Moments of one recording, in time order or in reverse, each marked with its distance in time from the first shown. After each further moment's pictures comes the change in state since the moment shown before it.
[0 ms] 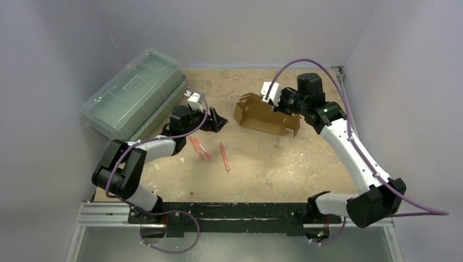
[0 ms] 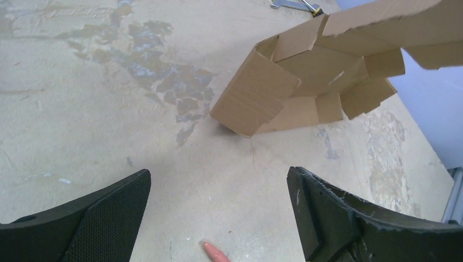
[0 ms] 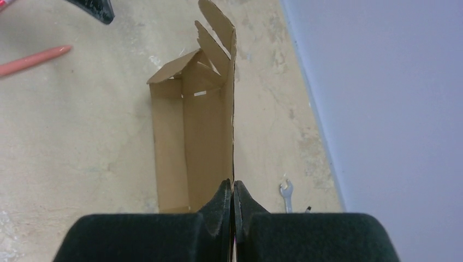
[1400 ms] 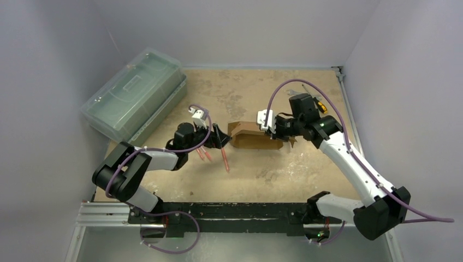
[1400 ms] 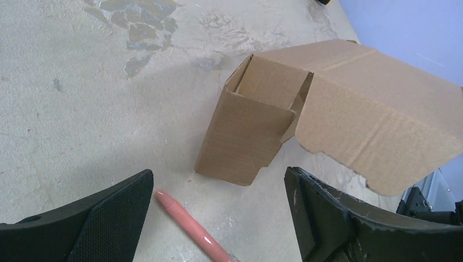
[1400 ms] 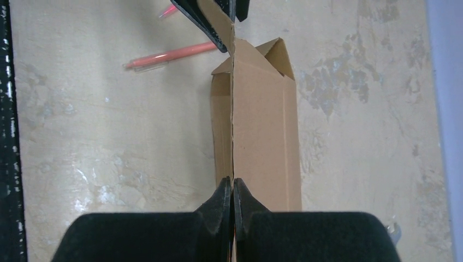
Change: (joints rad) left arm -0.113 -0.017 -0.217 0.177 -0.049 -0.131; right arm 0.084 -0.124 -0.208 -0.167 -0.208 -0.040
